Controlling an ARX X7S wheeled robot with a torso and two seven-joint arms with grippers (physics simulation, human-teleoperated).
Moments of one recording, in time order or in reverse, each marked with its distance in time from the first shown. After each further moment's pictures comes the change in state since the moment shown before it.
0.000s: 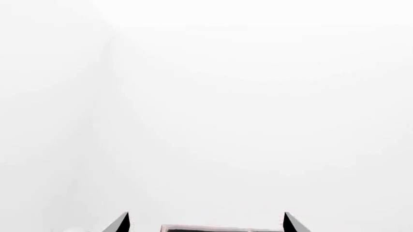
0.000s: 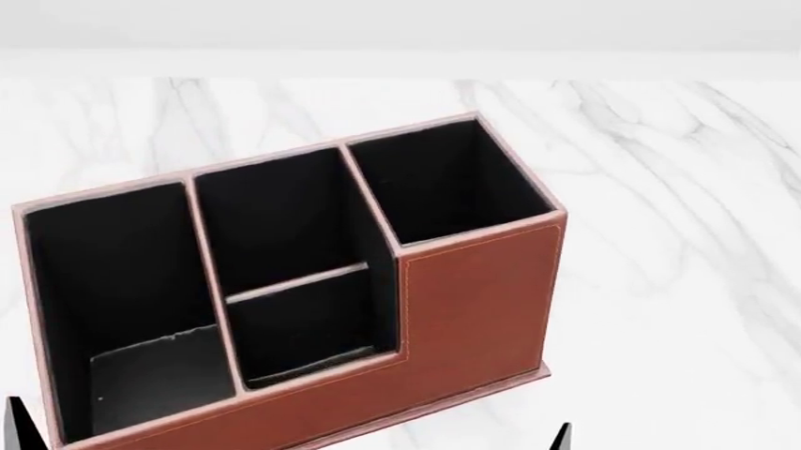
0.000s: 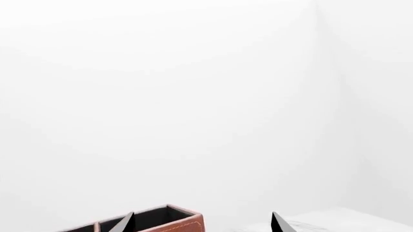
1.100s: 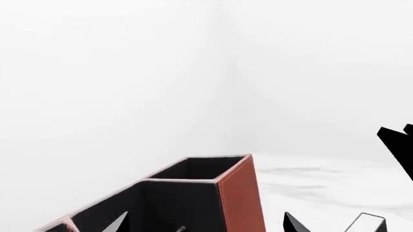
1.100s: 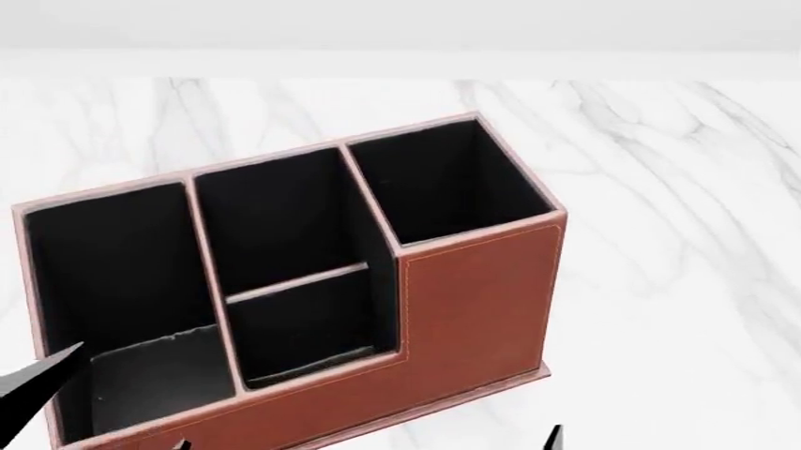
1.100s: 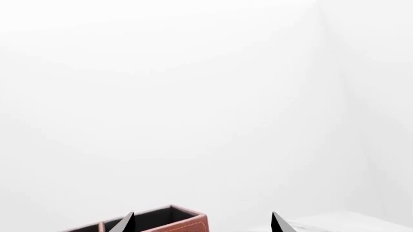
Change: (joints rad) left arm -0.186 -0.449 0.169 0.163 -0.475 -0.338 0.629; right arm 0.010 0.007 -0.022 0.025 -0.010 -0.028 0.011
